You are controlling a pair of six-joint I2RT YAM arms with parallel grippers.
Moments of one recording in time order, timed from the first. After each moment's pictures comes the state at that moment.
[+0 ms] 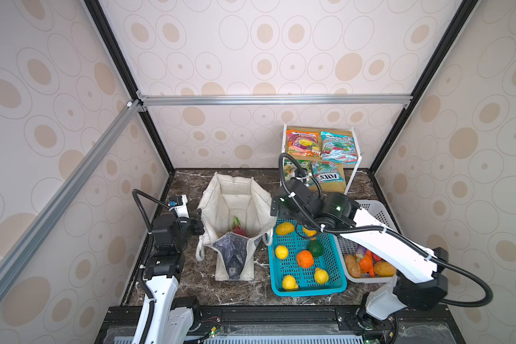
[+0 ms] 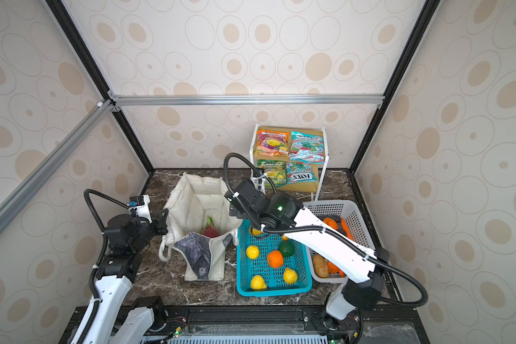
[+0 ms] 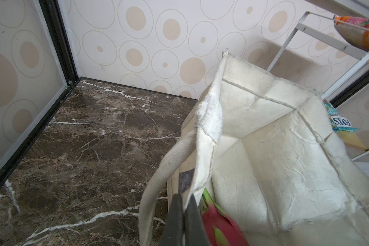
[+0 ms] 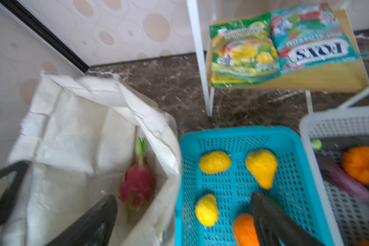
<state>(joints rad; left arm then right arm) 0.11 0.73 0.61 -0.20 0.27 -0.20 1.00 1.45 1.67 -1.06 0.51 0.83</state>
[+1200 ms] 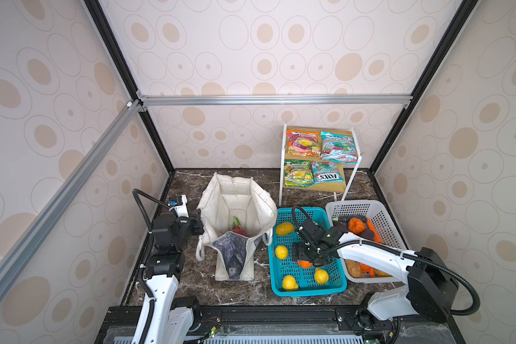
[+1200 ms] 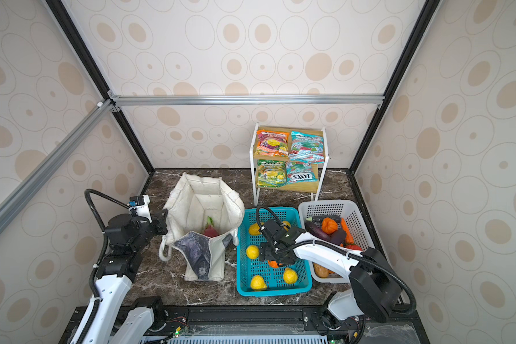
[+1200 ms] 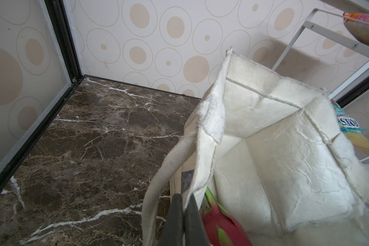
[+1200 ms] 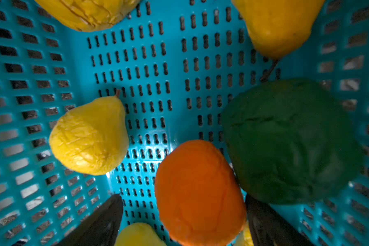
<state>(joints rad) 0.11 0.74 0.61 -0.21 0.25 -0.20 0.78 1.45 0.87 -0.71 0.02 0.85</state>
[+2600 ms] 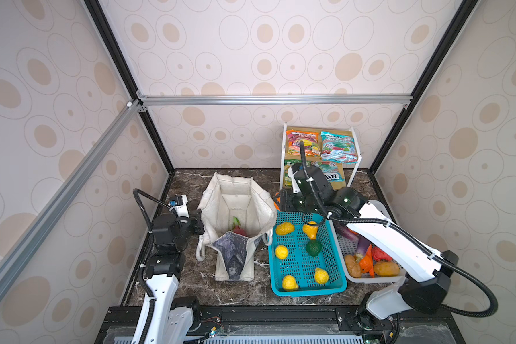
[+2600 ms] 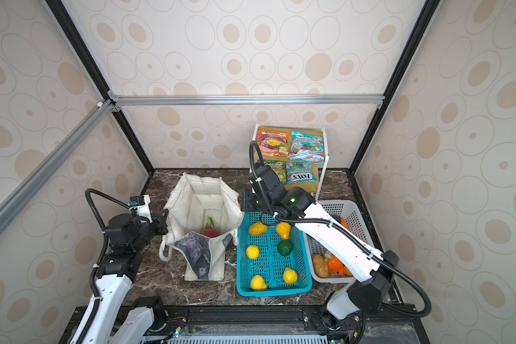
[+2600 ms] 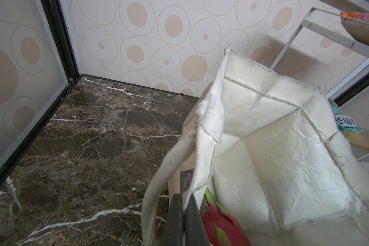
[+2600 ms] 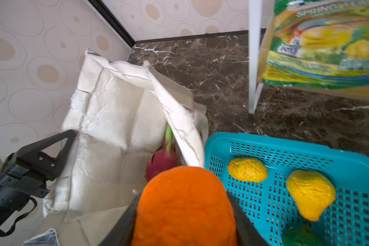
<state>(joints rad) 0.11 0.74 0.61 -0.21 0.27 -0.20 0.83 1.59 1.77 -0.85 0.08 0.59</state>
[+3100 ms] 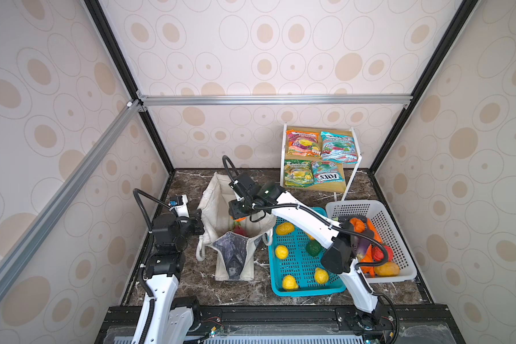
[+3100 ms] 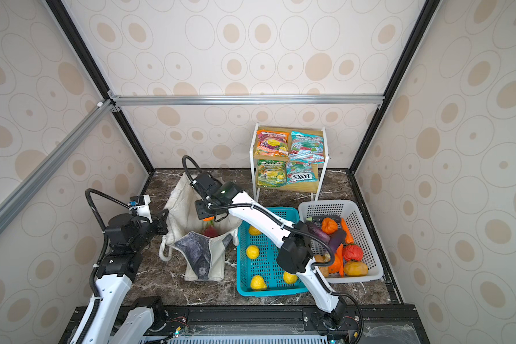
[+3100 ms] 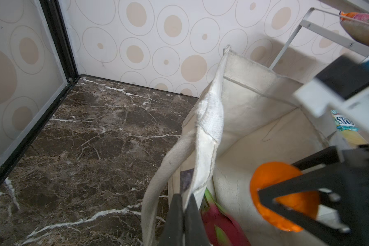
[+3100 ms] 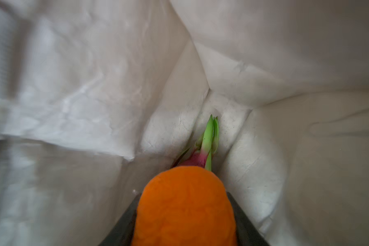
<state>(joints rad) 0.11 0.74 0.61 -0.20 0.27 -0.20 0.96 2.31 2.37 -1.06 0.01 0.51</state>
